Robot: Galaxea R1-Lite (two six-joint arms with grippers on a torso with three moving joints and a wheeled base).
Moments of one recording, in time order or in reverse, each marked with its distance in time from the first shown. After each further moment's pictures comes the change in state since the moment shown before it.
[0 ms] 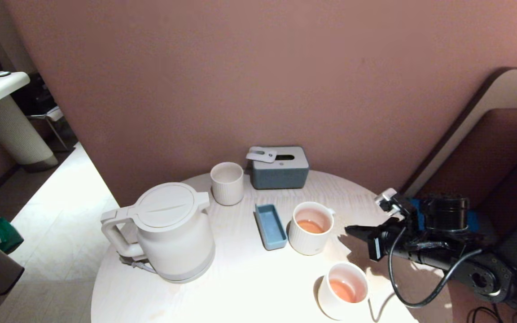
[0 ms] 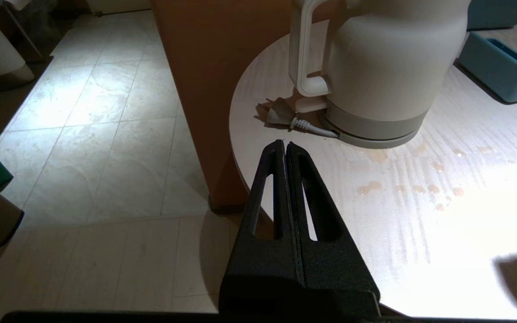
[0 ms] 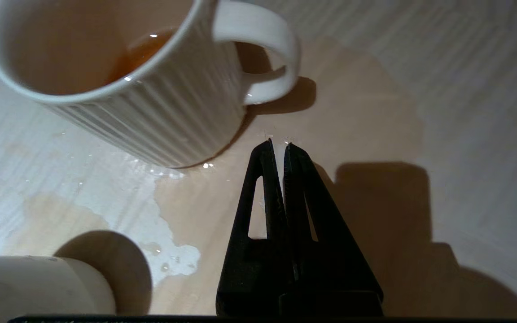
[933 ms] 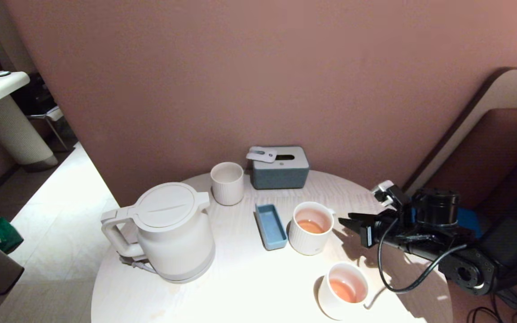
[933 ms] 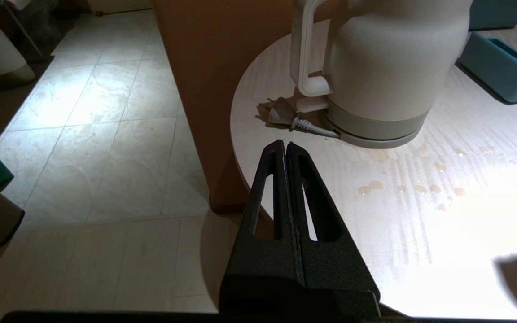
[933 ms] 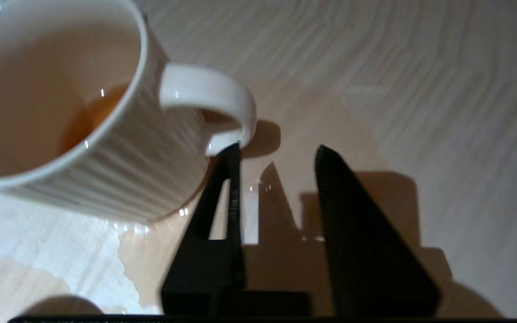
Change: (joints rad) left arm 0.000 0.000 0.000 0.000 0.000 0.001; right arm 0.005 0.055 -0.058 -0.095 -0.069 0.073
